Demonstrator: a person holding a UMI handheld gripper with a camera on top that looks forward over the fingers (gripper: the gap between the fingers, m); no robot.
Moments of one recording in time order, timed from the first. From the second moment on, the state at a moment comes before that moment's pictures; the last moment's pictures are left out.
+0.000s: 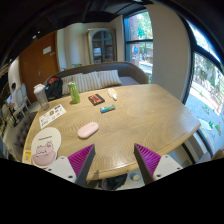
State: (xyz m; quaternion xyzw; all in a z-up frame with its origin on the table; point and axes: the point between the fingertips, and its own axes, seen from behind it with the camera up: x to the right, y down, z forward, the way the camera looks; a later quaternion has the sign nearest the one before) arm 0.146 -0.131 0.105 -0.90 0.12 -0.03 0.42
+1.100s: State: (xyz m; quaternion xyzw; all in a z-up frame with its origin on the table) arm 0.029 0.056 -0.012 -0.90 -0.05 0.08 0.43
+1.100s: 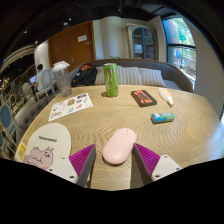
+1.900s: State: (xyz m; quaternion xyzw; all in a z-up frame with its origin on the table) arm -0.100 0.045 0.079 -0.89 0.00 0.05 0.46
